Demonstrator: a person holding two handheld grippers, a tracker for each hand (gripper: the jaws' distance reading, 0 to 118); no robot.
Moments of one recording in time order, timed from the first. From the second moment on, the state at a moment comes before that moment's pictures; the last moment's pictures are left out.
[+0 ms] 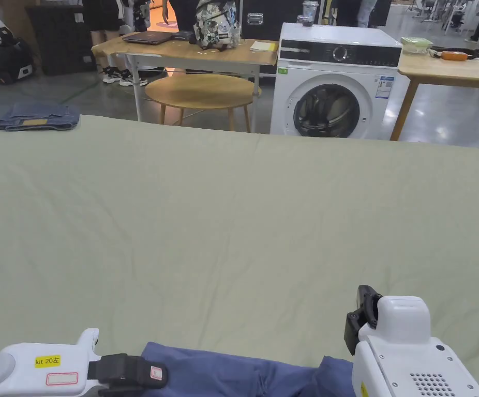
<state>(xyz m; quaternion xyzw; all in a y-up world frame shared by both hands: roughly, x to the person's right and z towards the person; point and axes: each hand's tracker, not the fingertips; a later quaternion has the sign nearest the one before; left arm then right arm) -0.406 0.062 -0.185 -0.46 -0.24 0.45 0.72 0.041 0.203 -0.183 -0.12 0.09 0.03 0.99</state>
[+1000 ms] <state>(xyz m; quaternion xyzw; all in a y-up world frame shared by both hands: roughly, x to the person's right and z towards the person) -0.430 0.230 -0.147 -0.41 -0.09 0.32 0.85 0.028 0.200 -0.191 -0.14 0.11 0.03 0.98</state>
